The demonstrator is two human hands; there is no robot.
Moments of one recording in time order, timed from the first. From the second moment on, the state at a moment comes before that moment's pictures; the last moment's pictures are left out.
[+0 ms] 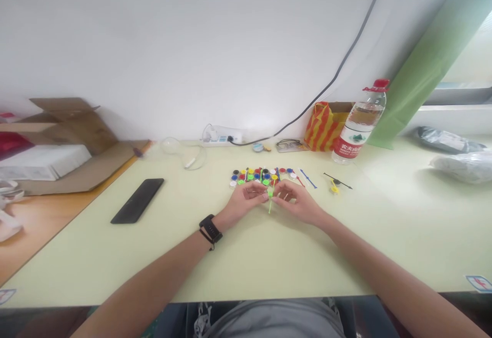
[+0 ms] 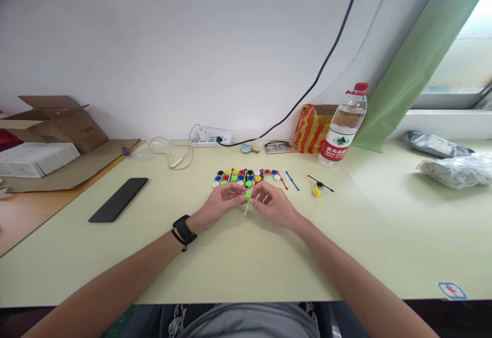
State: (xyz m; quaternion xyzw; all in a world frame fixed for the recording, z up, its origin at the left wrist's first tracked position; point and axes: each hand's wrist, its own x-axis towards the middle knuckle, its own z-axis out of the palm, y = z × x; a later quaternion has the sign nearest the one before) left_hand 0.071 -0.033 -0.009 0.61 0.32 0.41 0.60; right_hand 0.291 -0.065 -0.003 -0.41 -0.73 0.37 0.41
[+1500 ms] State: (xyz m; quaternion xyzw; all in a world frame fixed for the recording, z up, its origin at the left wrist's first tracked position) left_hand 0.072 -0.033 -0.009 0.59 0.33 0.41 0.61; right_hand 0.291 -0.065 -0.005 -0.40 -0.75 0.33 0.40
